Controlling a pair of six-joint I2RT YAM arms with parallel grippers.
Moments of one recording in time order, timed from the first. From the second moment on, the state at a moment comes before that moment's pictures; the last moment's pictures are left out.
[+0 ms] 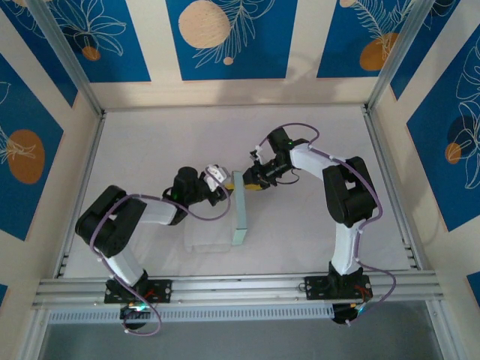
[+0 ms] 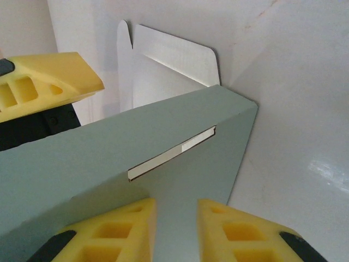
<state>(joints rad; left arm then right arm) -0.54 1.70 0.61 0.73 0.39 0.26 0.40 1.96 1.35 -0.70 -0.88 0.33</state>
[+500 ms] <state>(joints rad) -0.53 1.73 0.69 0.63 0.49 0.27 0.42 1.99 1.40 -0.73 -0.92 0.31</state>
